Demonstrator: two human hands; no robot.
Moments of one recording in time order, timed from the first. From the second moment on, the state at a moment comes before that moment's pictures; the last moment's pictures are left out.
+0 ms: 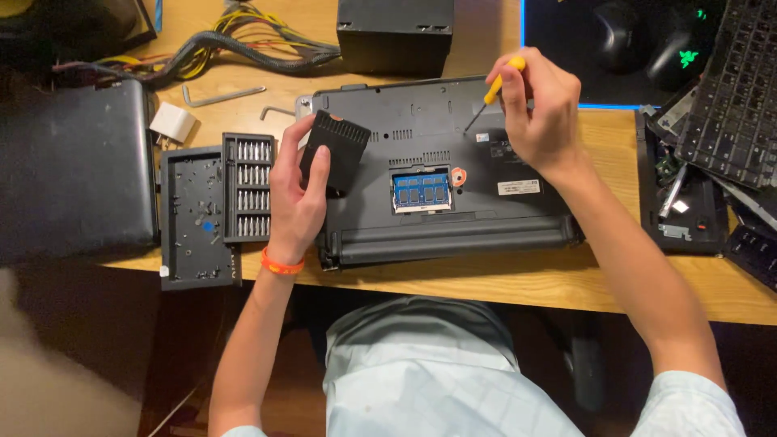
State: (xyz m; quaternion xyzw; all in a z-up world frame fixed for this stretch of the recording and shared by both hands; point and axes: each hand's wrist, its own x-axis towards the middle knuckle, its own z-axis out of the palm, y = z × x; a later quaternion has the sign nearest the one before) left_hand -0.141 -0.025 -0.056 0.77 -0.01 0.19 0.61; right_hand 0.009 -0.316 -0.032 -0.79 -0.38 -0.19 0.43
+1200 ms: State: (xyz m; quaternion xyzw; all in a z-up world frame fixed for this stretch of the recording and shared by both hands) left_hand -0.141 -0.043 -0.015 0.84 -0.16 0.16 0.50; right_hand 0.022 -0.310 -0.043 -0.76 -0.37 -0.10 0.52
